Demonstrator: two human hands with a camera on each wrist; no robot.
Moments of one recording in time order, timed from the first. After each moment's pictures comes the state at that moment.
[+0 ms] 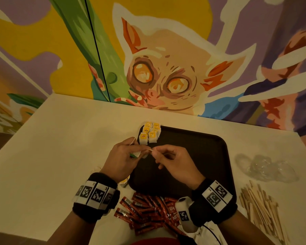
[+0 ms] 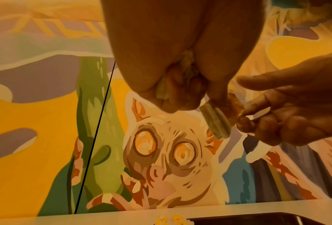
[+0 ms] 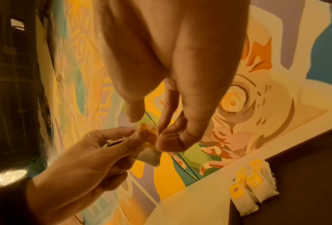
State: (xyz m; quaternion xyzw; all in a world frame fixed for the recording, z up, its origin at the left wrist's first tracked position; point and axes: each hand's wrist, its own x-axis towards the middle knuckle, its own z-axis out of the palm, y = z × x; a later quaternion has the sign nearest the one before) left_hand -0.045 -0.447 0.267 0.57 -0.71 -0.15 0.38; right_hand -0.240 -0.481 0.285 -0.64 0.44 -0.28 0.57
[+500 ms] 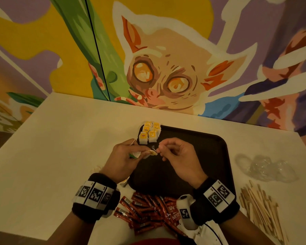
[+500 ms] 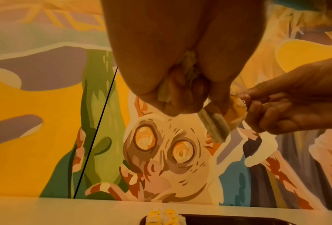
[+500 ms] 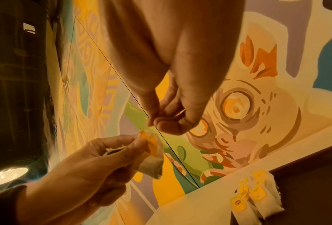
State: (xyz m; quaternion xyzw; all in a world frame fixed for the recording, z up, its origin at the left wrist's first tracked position) left_hand -0.048 -0.445 0.267 0.56 -0.69 -0.21 0.41; right_hand -0.244 -0.486 0.286 -0.61 0.43 -0.36 0.56
